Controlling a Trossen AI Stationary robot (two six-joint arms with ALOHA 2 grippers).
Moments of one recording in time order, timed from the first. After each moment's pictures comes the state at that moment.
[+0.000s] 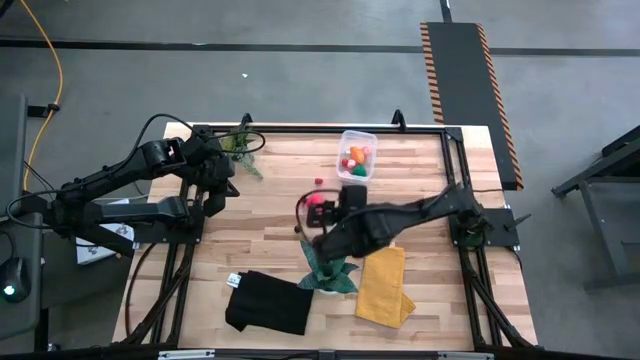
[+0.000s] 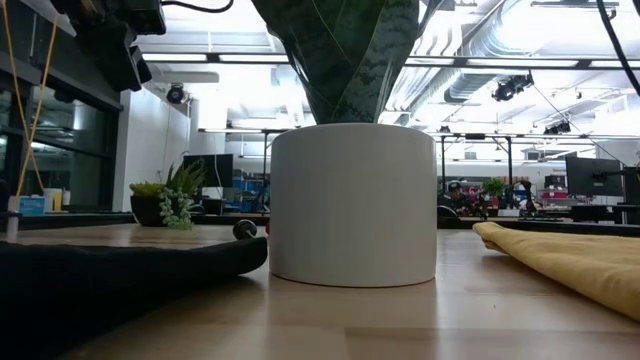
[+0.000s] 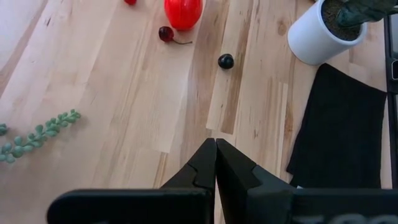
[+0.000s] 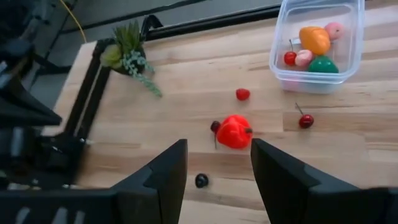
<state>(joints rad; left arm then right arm) 0.60 0.82 0.89 -1.10 0.35 0.12 0.33 2.11 2.31 -1.57 0.83 1.84</state>
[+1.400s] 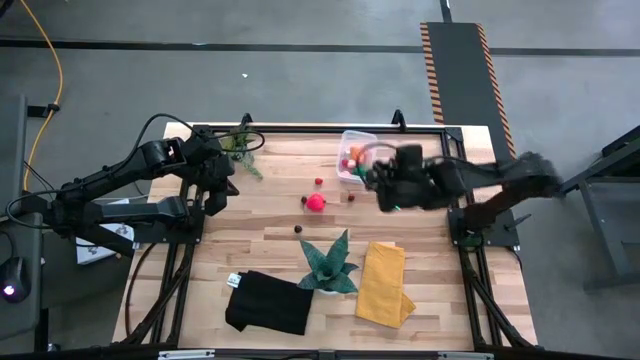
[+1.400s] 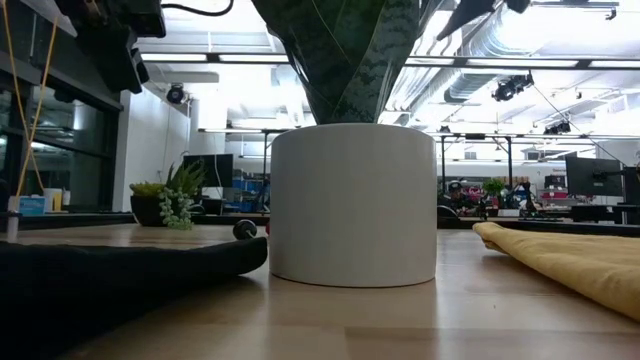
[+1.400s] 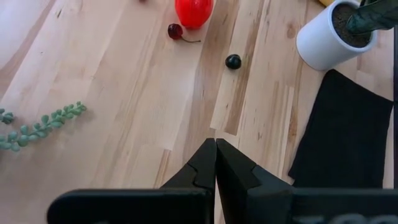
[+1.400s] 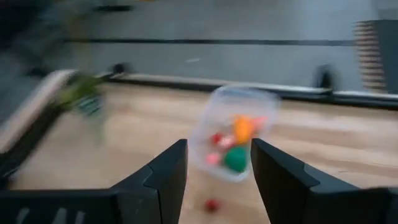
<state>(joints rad) 0.60 0.82 0.89 -1.10 0.32 0.07 0.19 1.41 1.47 -1.18 0.92 1.34</state>
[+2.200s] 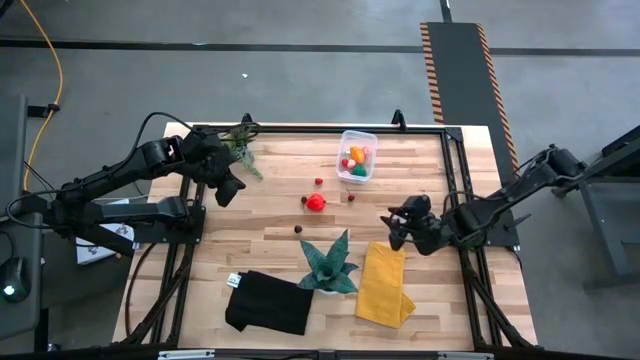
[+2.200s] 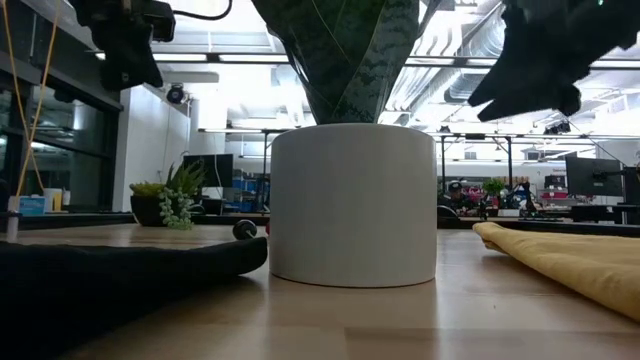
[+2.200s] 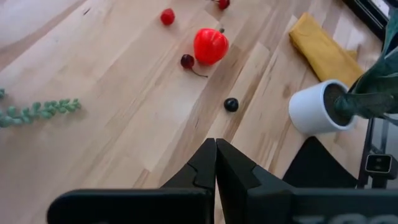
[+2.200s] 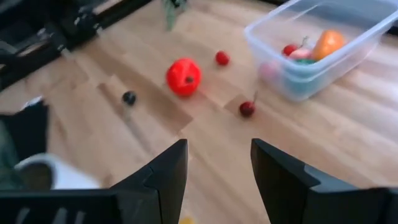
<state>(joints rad) 0.60 0.82 0.89 -0.98 0.30 -0.27 0.48 1.06 0.61 -0.39 0.82 0.98</state>
